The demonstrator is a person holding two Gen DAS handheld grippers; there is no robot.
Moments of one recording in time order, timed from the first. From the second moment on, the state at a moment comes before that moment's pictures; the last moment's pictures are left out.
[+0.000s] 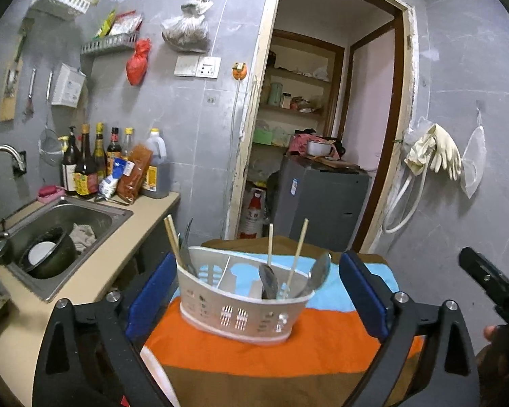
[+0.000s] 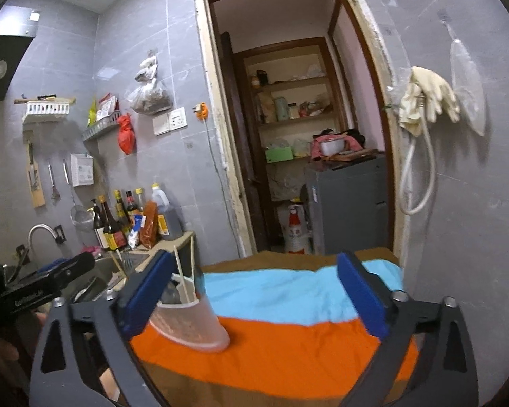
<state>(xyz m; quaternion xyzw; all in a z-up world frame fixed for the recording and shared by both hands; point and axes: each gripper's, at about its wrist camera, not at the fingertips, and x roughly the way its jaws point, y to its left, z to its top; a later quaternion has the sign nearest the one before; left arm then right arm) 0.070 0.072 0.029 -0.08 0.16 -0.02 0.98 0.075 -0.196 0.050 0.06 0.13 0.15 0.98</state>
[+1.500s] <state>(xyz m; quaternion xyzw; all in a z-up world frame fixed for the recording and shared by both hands) -0.089 0.040 0.016 -0.05 0.17 0.03 0.98 -0.071 -0.234 0.049 0.04 0.16 0.12 0.98</state>
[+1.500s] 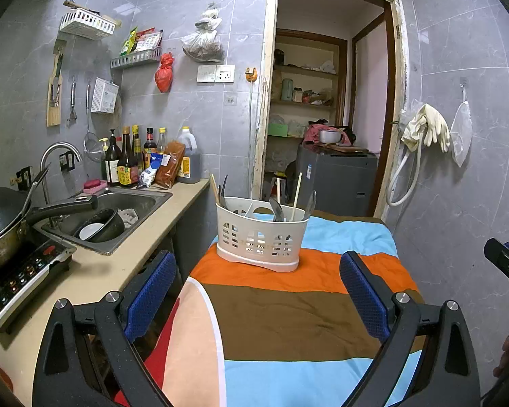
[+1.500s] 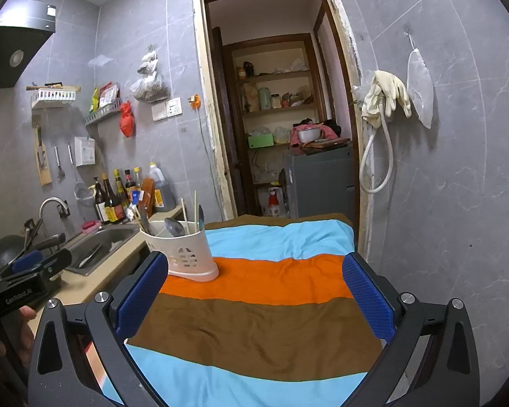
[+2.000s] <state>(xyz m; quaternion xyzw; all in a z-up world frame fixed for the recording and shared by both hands) -0.088 0.040 0.017 -0.05 0.17 0.03 0.98 -0.070 -0.233 0.049 0.04 0.16 0.12 0.98</state>
